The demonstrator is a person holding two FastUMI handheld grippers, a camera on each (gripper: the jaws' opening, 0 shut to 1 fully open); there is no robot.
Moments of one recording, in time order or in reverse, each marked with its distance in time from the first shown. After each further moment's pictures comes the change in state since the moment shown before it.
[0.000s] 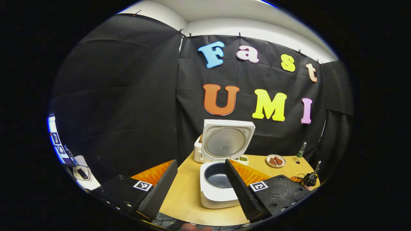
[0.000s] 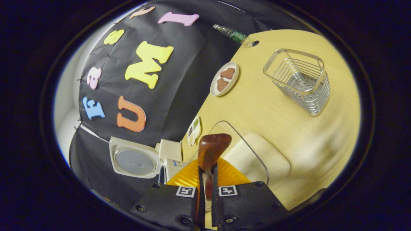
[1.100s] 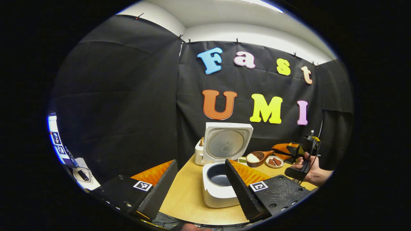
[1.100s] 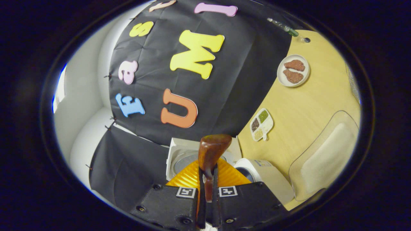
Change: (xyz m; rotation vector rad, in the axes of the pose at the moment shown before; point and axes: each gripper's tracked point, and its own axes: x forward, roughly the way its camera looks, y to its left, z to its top) left arm -0.033 0.024 -0.004 0.017 -0.065 -0.014; right arm 0.063 0.248 -0.064 -0.068 0.106 0.291
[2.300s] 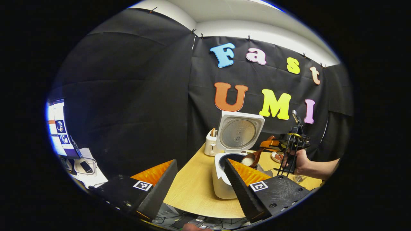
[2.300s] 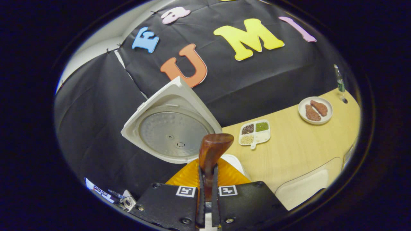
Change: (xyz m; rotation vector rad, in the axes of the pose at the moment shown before) left arm -0.023 0.043 -0.042 -0.047 0.060 0.047; right arm 0.056 -0.013 -0.059 -0.655 0.127 -0.219
